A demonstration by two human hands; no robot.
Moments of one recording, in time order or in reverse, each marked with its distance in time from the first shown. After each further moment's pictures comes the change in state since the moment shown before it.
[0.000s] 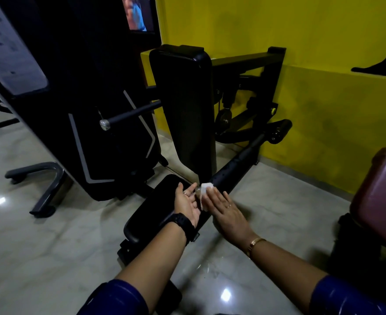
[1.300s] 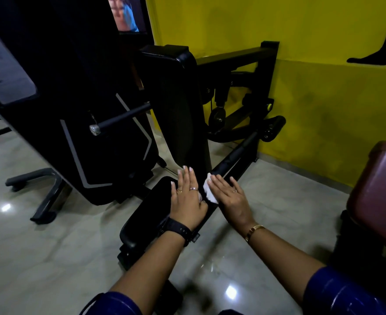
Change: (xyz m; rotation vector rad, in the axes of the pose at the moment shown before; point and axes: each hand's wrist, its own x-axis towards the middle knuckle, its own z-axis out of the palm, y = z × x) left_hand -0.014 -0.003 0.022 1.851 0.046 0.738; right_hand 0.012 0.054 0.005 0.141 0.195 0.135
